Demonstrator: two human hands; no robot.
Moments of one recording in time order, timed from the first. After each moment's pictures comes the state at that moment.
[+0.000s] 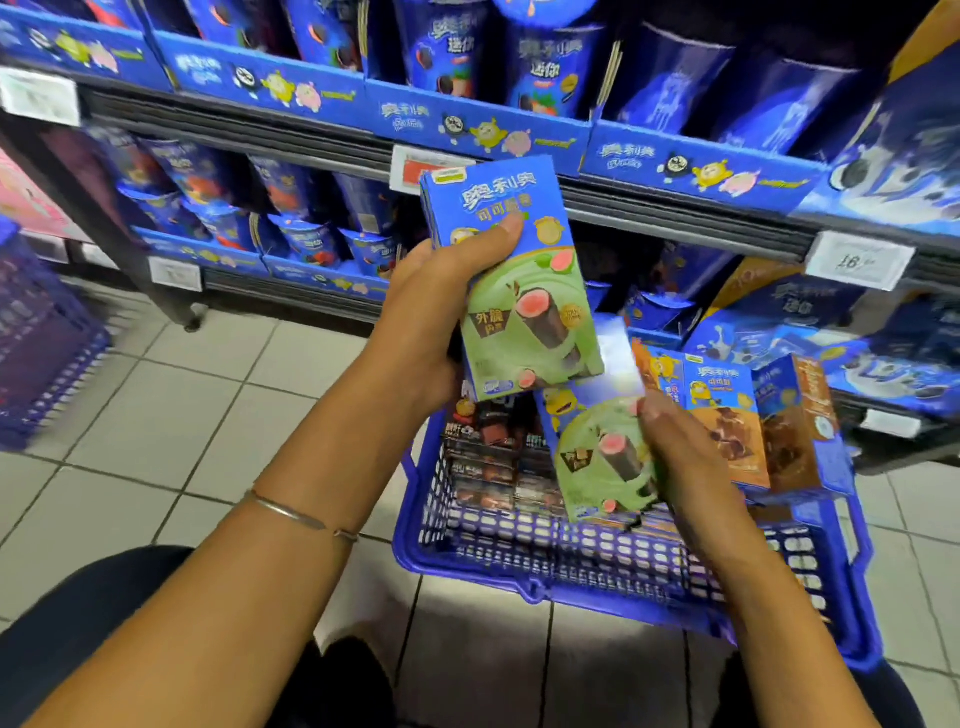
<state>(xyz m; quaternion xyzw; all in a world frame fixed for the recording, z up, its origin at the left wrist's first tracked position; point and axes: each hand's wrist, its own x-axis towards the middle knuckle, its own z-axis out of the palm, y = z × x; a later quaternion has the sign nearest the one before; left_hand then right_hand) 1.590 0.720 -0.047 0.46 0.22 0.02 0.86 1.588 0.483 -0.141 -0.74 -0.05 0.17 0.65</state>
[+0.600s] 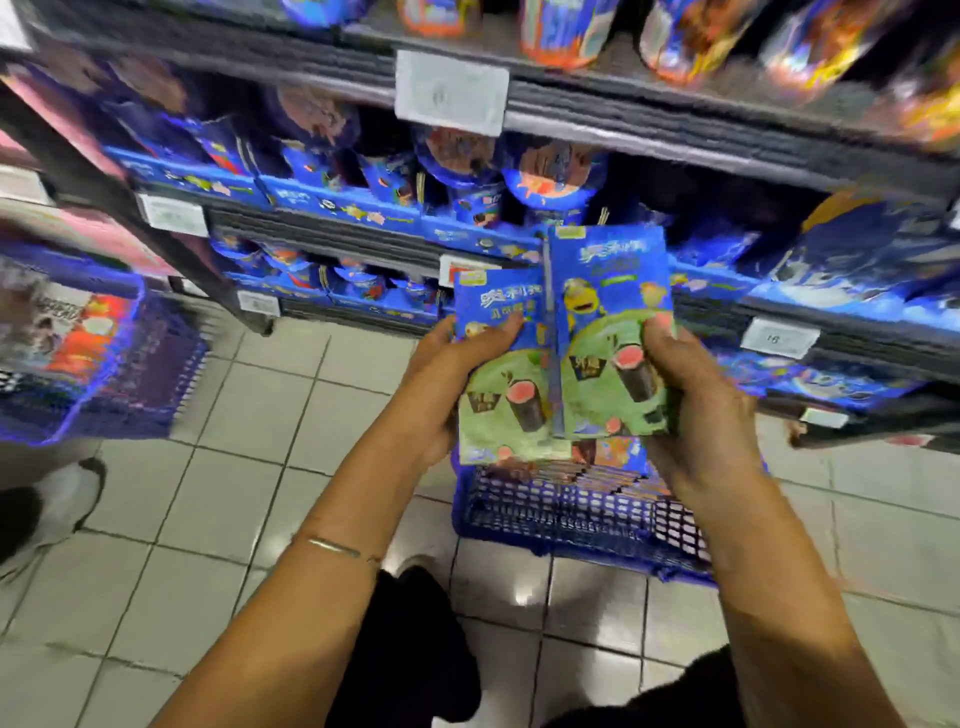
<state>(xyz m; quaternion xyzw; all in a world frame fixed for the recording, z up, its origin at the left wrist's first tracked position) 1.582 0.761 0.089 0.45 0.32 -0.08 0.83 1.618 0.575 0.121 -0.56 0.09 0.20 0.80</state>
